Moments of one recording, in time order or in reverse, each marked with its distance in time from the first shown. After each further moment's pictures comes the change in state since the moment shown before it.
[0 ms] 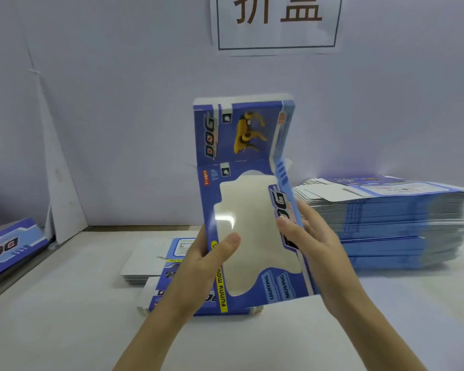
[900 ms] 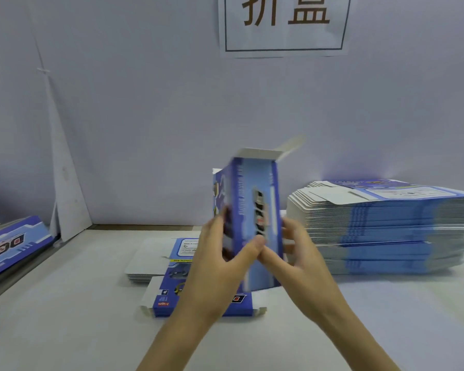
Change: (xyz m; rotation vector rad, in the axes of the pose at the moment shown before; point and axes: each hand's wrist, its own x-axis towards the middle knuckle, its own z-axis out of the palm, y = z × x) left_hand 0.000 0.001 0.015 0.226 0.124 0.193; right_hand -0.011 0.016 0.023 -0.240 -0.023 -0.170
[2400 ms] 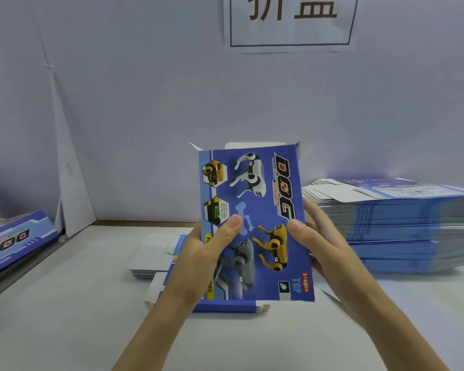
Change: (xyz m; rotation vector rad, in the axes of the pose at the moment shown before) left_hand 0.006 0.005 -0.019 -0.228 0.026 -0.152; right_hand 0.011 -0.009 -0.029 0.272 -0.152 0.145
